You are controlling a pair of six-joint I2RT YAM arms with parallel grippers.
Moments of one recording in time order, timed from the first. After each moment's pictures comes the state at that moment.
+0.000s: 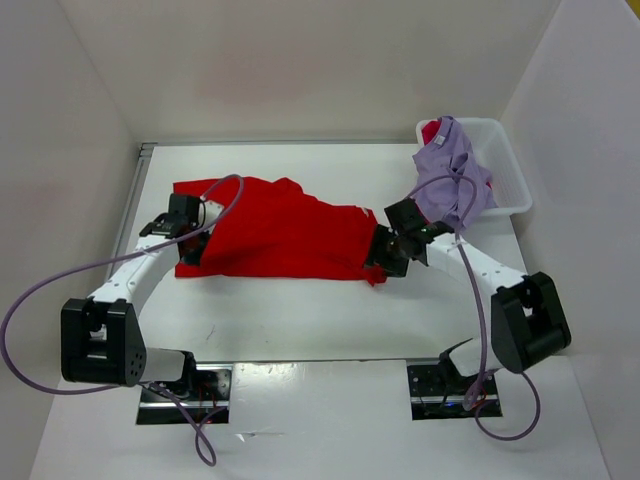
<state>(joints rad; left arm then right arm) -0.04 1.34 0.91 -0.62 -0.18 0.33 0.40 1.44 0.89 -0.54 -0.12 0.69</state>
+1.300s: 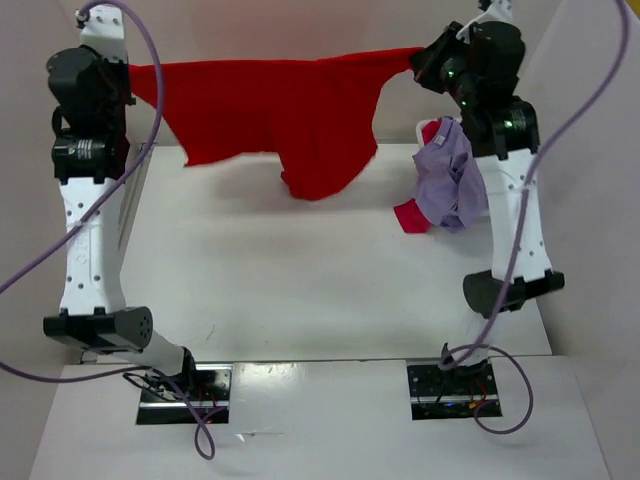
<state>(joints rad) 0.08 1.57 2.03 -0.48 -0.24 0.30 0.22 1.81 2.44 -0.72 0.01 0.49</state>
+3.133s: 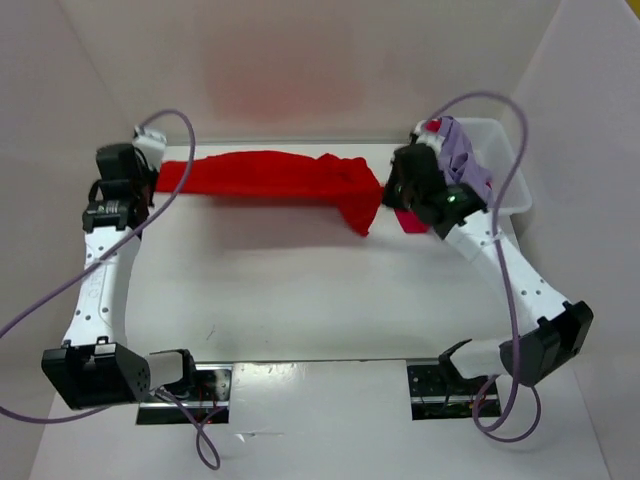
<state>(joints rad) 0.15 1.26 1.41 -0.50 -0.22 0.44 0.48 1.36 1.59 -0.73 0.31 0.55</state>
